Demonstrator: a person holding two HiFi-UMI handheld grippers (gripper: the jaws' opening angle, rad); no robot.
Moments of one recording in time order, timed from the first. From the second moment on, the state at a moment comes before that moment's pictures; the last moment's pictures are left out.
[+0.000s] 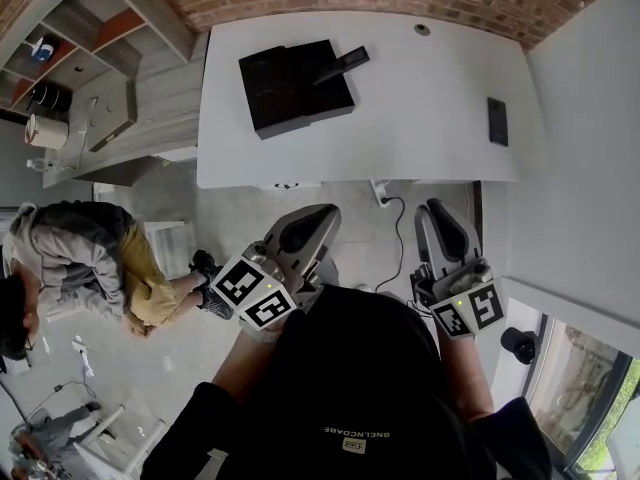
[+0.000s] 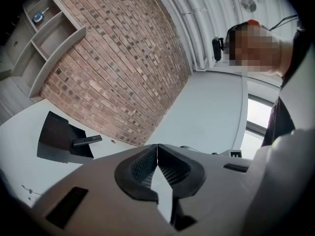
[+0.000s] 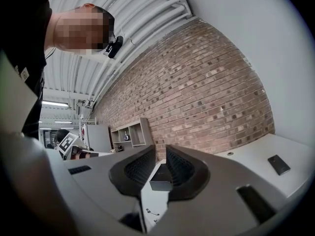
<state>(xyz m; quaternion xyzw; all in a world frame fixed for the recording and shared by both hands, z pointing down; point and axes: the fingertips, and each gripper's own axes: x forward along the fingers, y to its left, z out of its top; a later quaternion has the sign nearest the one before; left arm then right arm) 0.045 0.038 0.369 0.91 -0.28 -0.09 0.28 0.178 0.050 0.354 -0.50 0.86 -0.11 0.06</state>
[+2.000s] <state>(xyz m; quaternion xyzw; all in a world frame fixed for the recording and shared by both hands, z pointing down) -0.072 -0.099 0.376 0.87 -0.38 -0.11 0.31 0.077 -0.139 0.383 -0.41 0.90 -0.12 -0.03</state>
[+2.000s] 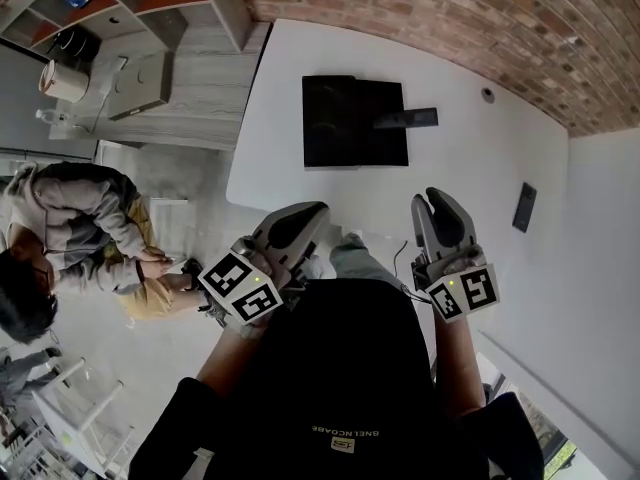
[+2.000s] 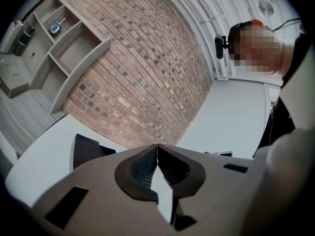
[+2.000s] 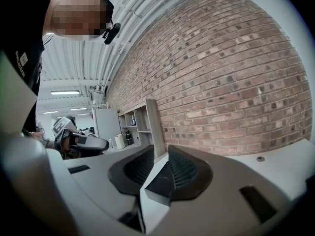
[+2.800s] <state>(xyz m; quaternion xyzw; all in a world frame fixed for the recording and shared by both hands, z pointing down) -0.079 -0.115 0.368 0.83 -0.47 -0.11 0.27 0.059 -0.233 0.466 -0.26 0.93 -0.04 -0.25</state>
